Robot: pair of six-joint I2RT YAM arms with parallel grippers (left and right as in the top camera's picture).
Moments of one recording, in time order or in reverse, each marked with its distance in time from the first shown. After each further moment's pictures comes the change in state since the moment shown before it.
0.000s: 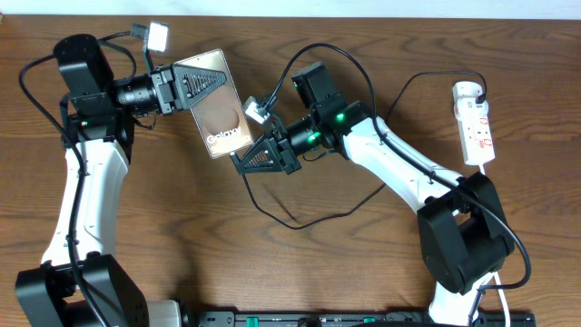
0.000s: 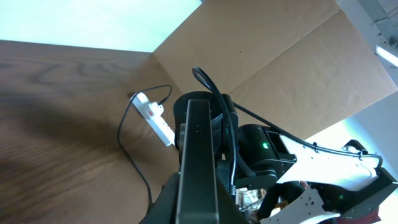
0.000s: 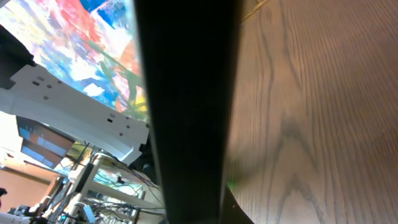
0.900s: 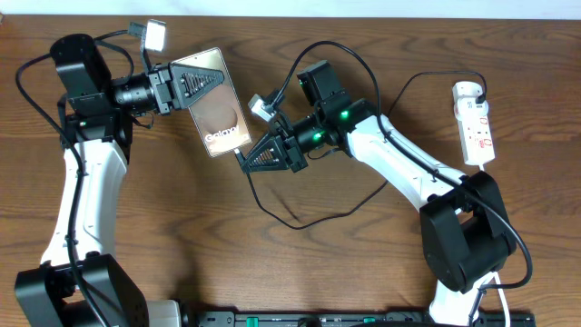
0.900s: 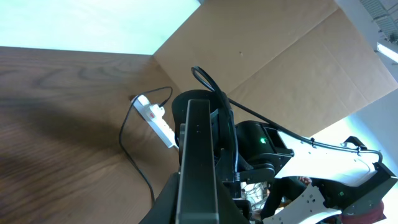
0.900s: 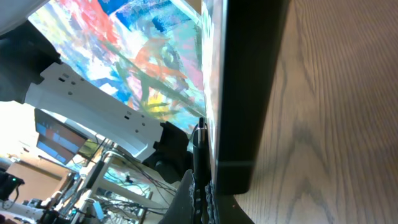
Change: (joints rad) left arm 0.009 0.000 0.000 0.017 0.007 0.000; right arm -0.024 0.000 0.000 -0.019 -0.076 -0.037
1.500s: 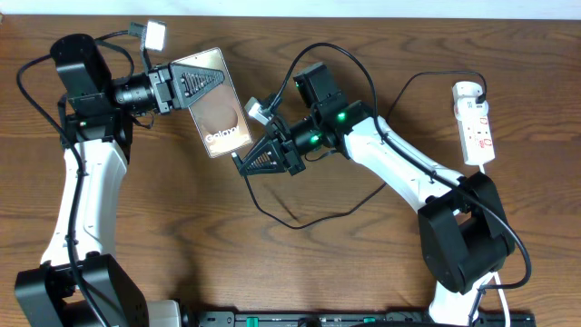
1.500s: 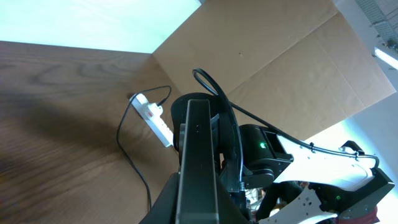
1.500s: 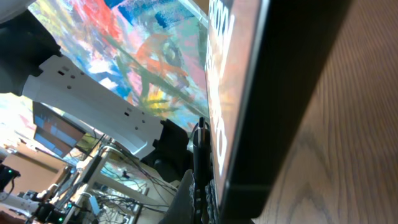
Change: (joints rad) left arm 0.000 0.000 0.000 0.000 0.000 -0.028; right arm 0.017 0.000 0.000 0.000 0.001 -0.032
